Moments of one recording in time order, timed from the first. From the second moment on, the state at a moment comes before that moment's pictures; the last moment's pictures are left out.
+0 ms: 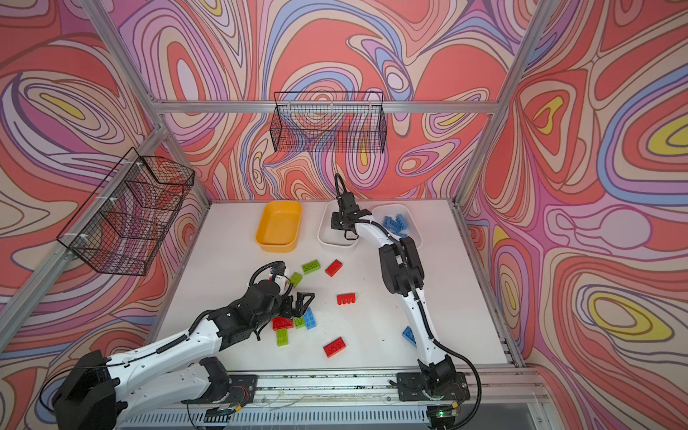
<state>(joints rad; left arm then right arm) -0.78 1.04 0.52 -0.15 -0.21 -0.51 0.41 2.49 2.13 -0.44 -0.04 0.43</state>
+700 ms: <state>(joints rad) -0.75 1.21 0.71 -0.25 -0.32 -0.32 0.41 1.58 1.20 -0.25 -0.14 0.48</state>
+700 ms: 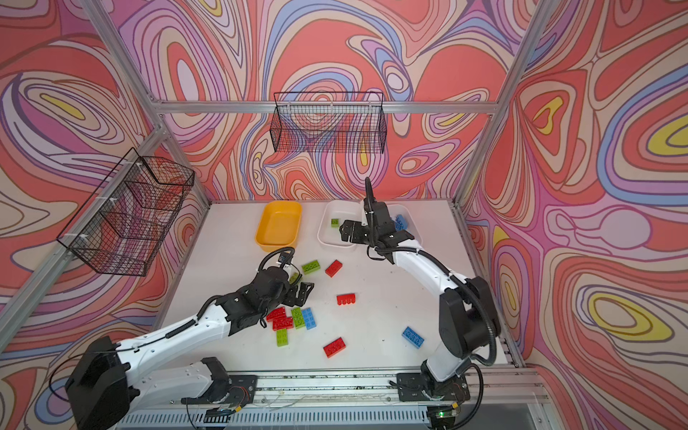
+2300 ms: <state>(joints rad) -0.54 2.01 1.42 -0.59 -0.13 0.13 0.41 1.14 0.76 -0.33 -0.17 0.54</state>
